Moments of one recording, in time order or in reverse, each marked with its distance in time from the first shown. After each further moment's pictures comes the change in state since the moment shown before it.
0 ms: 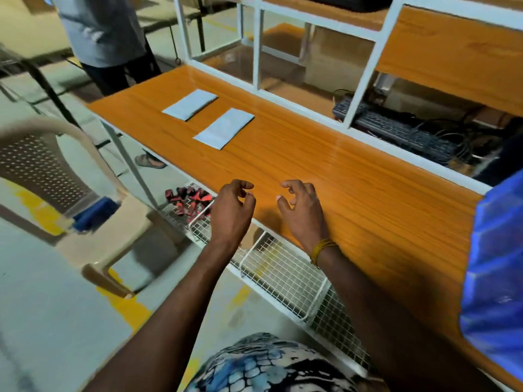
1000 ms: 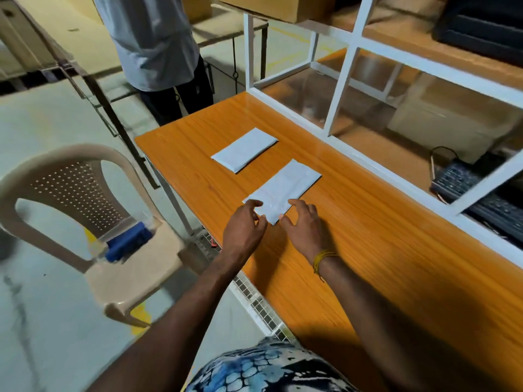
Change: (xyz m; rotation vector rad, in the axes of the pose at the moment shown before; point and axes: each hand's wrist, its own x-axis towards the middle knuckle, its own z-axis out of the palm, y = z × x) left_hand 0.282 -0.121 -0.003 0.171 -0.063 -0.159; right_hand 0.285 -0.035 0.172 -0.004 -0.293 0.039
